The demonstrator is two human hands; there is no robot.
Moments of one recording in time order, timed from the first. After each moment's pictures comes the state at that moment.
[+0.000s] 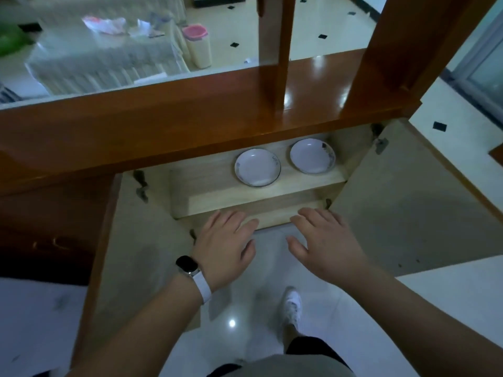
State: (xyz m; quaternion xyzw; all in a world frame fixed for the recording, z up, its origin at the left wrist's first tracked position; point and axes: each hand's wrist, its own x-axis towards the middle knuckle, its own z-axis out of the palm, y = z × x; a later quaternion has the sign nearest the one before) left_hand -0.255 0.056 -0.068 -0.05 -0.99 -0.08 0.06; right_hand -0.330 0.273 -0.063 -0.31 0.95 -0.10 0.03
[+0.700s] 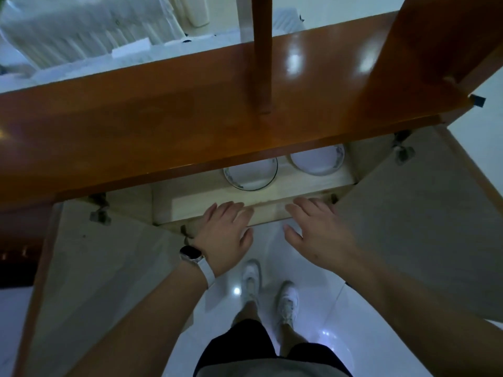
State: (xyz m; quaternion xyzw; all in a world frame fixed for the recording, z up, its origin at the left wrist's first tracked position) left_hand -0.404 0.055 -0.143 0.00 -1.00 -0.09 -0.01; right_hand -0.489 0.270 -0.132 -0.34 0.93 -0.13 0.09
